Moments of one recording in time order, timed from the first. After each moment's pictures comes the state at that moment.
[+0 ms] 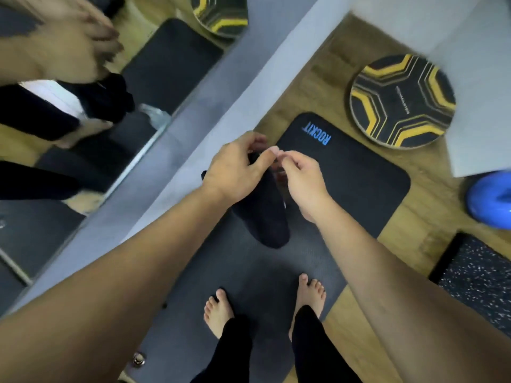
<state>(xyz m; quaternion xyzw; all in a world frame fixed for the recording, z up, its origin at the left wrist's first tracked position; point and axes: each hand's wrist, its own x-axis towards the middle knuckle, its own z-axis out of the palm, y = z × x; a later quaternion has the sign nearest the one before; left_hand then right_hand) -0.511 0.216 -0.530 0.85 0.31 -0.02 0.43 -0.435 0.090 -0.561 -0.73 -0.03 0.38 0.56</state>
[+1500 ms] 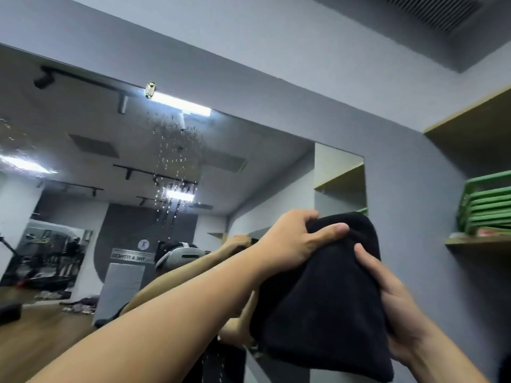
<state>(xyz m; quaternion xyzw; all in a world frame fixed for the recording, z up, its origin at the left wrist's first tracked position) -0.587 0.217 0.501 0.85 0.08 0.51 0.10 -0.444 0.119 0.433 -0.25 -0.57 0.45 0.64</state>
